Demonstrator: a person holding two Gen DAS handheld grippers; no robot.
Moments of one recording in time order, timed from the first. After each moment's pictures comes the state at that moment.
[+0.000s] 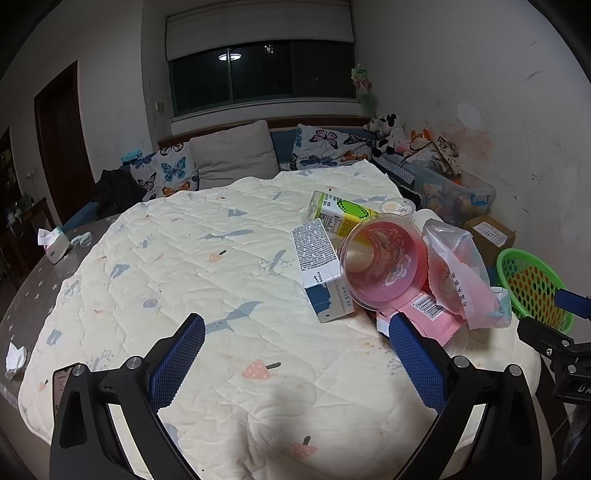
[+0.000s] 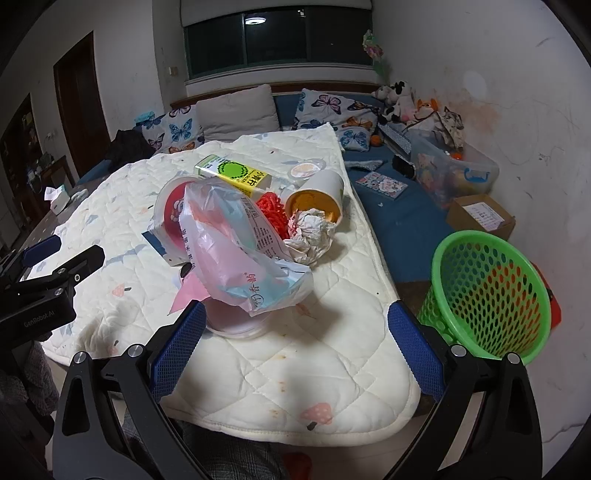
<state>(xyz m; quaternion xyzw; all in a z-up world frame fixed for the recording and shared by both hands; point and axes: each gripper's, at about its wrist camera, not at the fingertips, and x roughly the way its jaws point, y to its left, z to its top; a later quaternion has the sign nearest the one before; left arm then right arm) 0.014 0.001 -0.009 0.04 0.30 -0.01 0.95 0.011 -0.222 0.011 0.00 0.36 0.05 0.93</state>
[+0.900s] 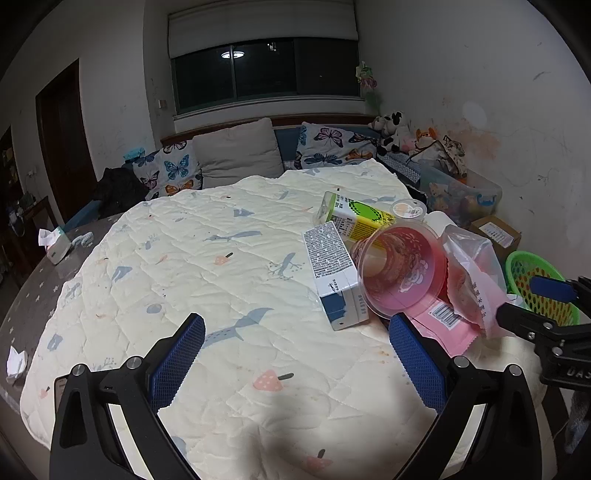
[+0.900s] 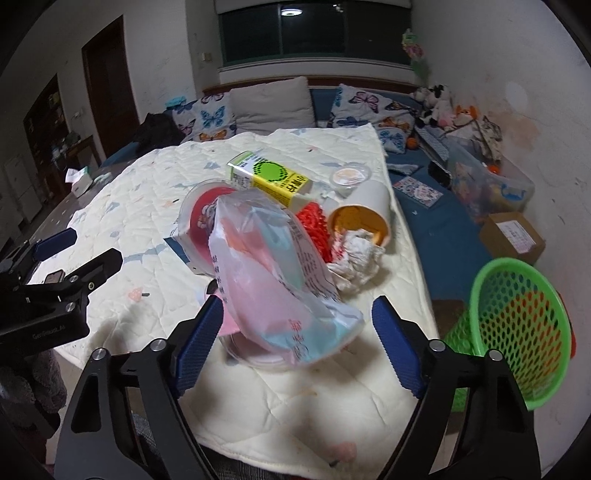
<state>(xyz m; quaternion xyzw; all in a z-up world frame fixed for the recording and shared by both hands) 0.032 0.015 -0.010 0.03 0.31 -0.01 0.95 0.055 -0.191 0.015 -0.03 0.37 0.12 0.92</state>
